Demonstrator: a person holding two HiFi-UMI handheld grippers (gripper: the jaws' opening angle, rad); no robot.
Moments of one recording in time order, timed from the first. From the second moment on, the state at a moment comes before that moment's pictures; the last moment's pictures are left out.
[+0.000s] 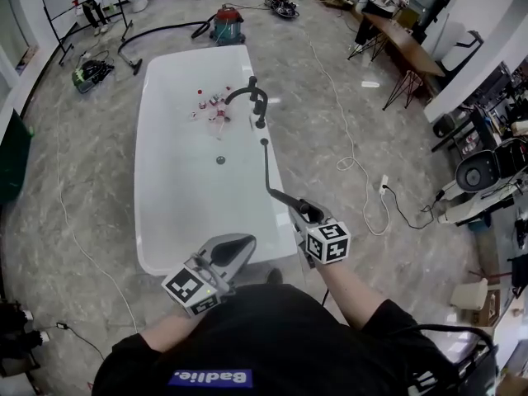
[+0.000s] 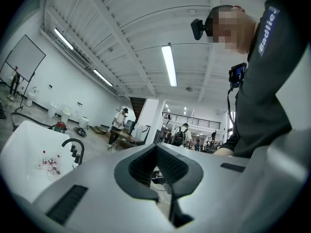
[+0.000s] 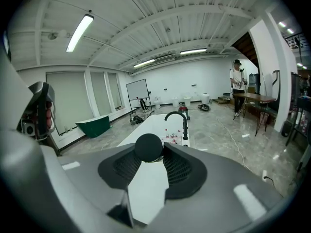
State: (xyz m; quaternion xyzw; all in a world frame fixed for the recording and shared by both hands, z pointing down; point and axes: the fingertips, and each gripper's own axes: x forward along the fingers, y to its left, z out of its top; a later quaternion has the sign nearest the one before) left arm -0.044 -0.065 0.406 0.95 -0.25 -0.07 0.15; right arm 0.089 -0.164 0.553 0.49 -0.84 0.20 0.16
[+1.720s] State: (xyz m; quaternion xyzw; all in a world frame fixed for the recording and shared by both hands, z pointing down) left arm -0.027 -0.042 0.397 0.96 -0.22 -0.06 0.14; right arm 0.044 -0.049 0.441 0.42 -0.89 0.15 0.10
